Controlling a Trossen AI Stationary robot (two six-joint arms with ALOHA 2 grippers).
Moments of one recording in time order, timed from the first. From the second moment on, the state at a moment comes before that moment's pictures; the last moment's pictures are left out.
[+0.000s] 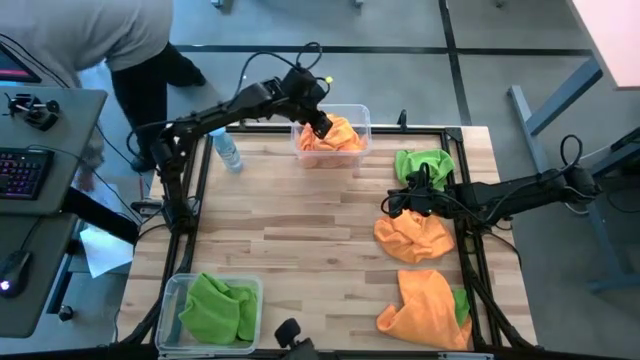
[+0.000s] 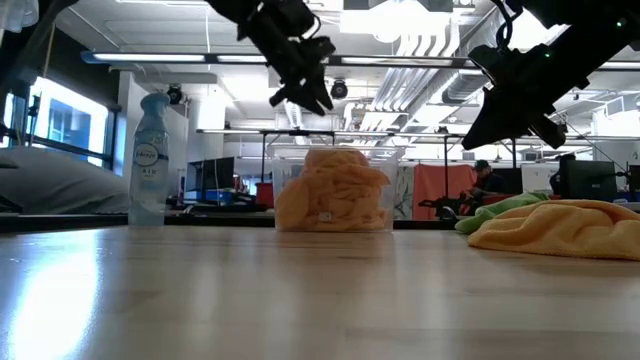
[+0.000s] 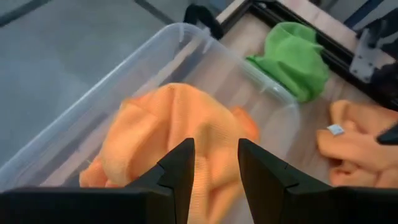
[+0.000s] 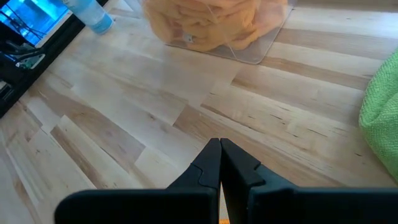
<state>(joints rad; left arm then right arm) 0.56 1.89 1.81 -0.70 0.09 -0.16 0.08 0.93 0.51 -0.33 0.54 0.96</state>
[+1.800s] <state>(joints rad) -0.01 0.96 0.80 -0.44 0.04 -0.39 0.48 1.57 1.38 -1.40 0.23 1.59</state>
